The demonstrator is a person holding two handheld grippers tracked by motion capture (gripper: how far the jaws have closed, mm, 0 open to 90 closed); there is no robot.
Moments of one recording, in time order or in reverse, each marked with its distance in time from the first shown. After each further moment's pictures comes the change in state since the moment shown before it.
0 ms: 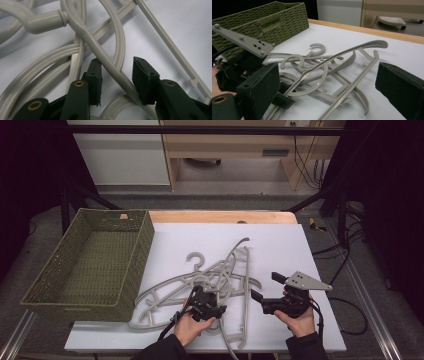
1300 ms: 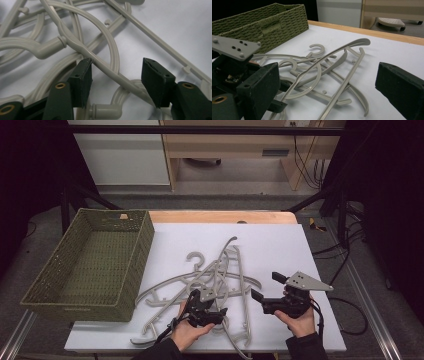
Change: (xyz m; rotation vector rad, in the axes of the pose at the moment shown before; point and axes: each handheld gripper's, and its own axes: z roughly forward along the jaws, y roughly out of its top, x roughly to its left) left arm -0.013 -0.013 -0.011 -0.084 0.057 0.101; right arm 0.001 0.000 -0.001 -0.009 0.000 0.003
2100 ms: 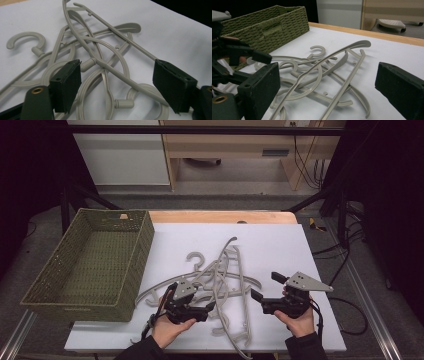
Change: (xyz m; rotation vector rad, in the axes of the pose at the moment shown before) left arm 0.027 0.005 -0.055 -0.167 -0.019 0.020; right arm 0.000 -0.001 0.000 -0.019 0.002 0.003
